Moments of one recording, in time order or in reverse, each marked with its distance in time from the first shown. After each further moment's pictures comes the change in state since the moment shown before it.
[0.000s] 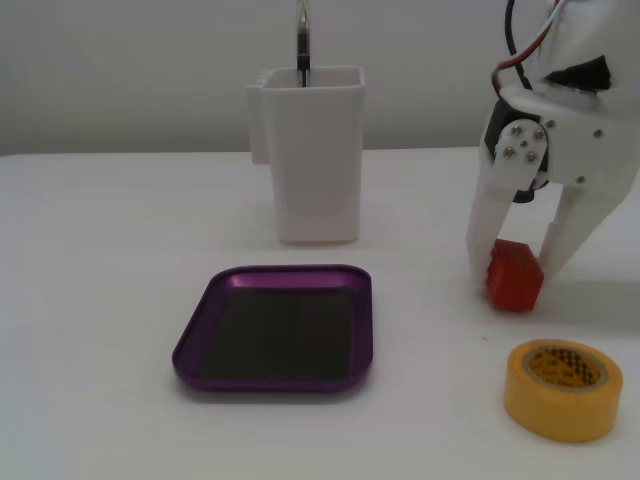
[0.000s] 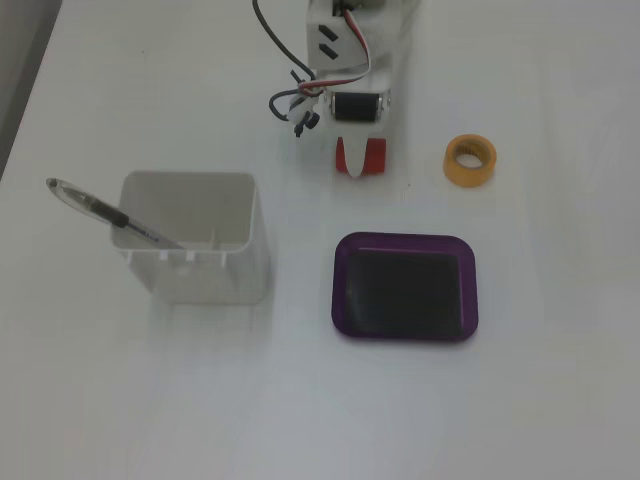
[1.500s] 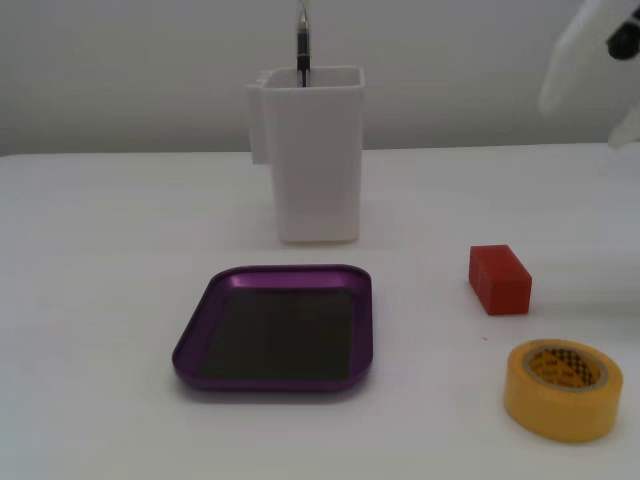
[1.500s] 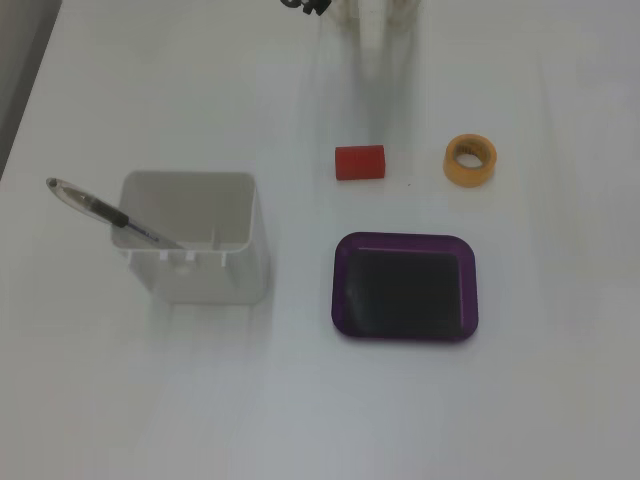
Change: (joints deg) arm -3.7 55.8 7.8 27.2 3.9
